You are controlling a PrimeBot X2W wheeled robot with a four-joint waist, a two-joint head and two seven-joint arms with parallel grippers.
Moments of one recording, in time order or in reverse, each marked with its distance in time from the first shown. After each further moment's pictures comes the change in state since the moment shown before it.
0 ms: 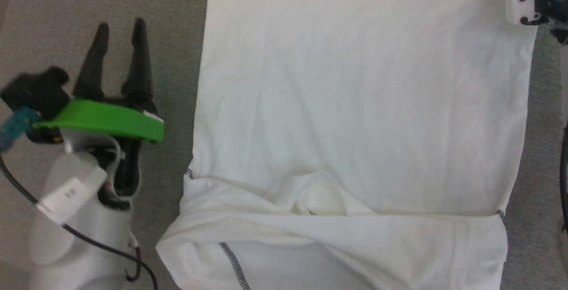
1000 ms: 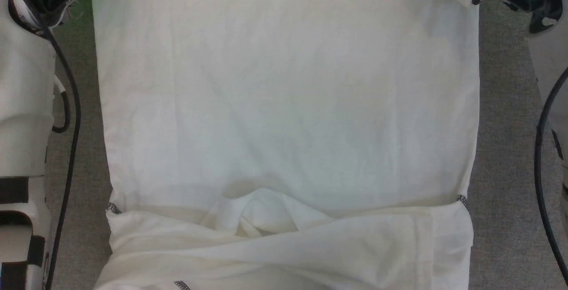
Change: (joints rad) left arm -0.715 0.182 -0.197 0.491 -0.035 0.006 0.844; right arm -0.088 -0.016 0.266 -0.089 0.225 0.000 -0.136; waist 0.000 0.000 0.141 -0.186
